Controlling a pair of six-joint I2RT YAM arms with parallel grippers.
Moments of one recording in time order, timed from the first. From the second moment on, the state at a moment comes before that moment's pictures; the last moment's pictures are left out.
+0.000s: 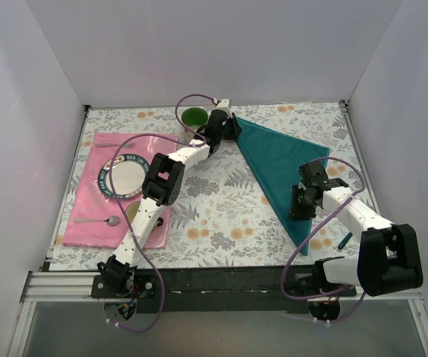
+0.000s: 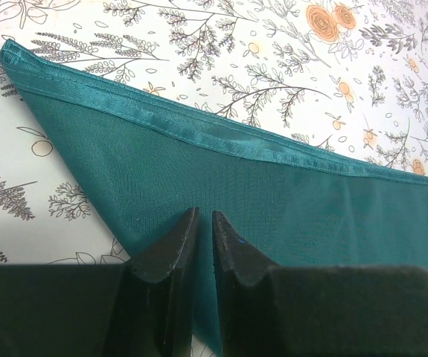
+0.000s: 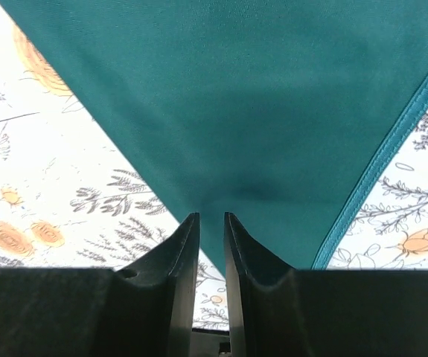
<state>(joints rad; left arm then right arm) -0.54 2.73 2.24 0.17 0.06 -0.47 0.22 1.29 0.70 -0.67 -0.09 0.38</state>
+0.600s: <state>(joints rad) -0.54 2.73 2.24 0.17 0.04 -0.47 0.13 1.10 0.51 -0.76 -0.17 0.52</state>
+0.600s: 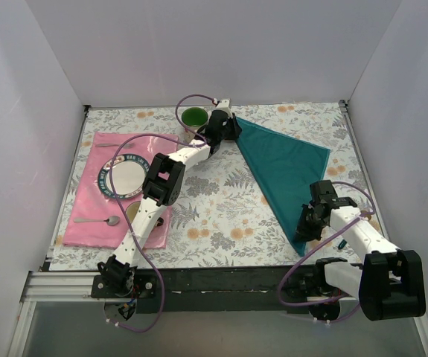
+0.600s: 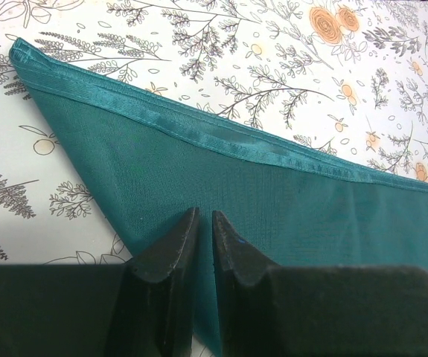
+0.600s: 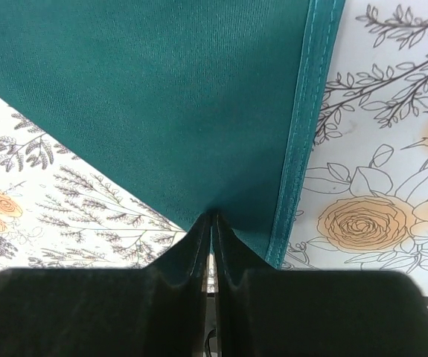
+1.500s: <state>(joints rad) -0.58 2.41 2.21 -0.08 0.15 -0.57 0.19 1.54 1.08 -0.57 -0.25 0.21</state>
